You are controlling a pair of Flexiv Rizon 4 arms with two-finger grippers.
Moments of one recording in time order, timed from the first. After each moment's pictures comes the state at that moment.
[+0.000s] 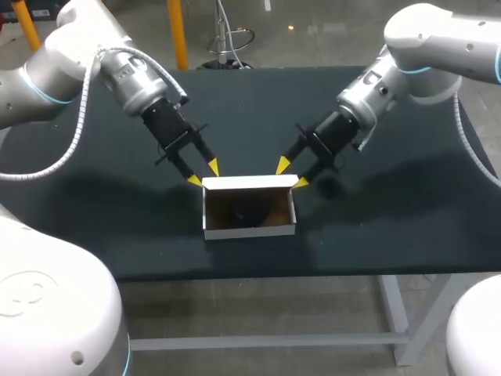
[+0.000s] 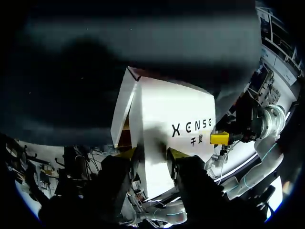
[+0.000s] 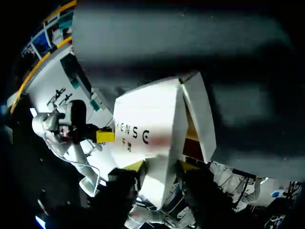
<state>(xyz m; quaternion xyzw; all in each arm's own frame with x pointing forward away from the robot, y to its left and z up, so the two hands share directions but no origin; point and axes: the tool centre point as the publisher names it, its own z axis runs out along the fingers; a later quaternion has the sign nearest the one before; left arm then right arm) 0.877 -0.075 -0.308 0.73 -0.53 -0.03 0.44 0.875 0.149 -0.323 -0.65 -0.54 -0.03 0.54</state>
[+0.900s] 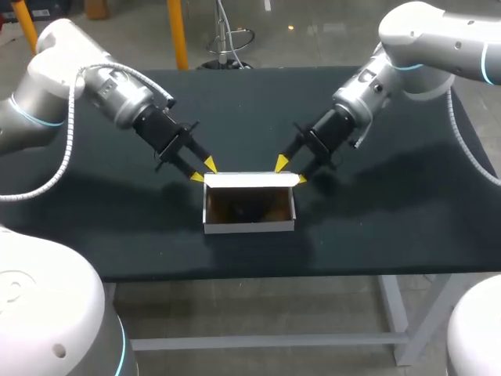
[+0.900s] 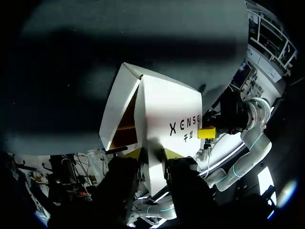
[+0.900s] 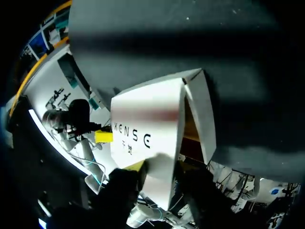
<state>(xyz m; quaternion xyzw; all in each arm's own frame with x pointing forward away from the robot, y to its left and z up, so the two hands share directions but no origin) 0.888 -0.076 -0.308 0.71 -0.50 0.04 0.50 0.885 0.153 -0.327 -0.64 -0.53 -0.02 0.55</state>
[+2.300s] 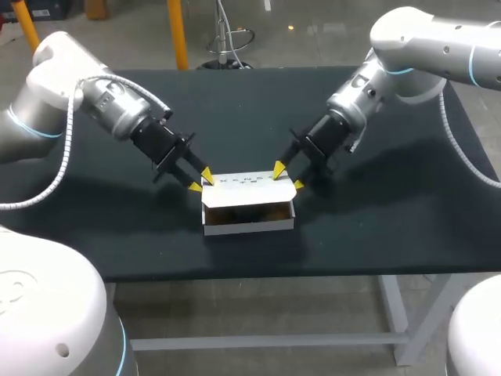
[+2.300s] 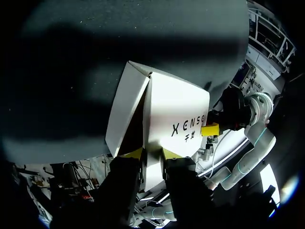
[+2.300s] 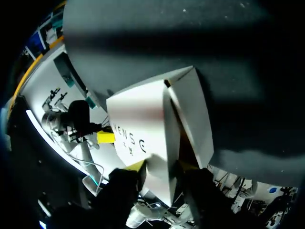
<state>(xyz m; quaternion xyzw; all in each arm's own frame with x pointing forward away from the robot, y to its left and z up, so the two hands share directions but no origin) 0.876 -0.070 -0.330 0.71 -0.50 0.05 0.49 0.882 0.157 -0.343 -0.64 -0.54 0.00 0.55</state>
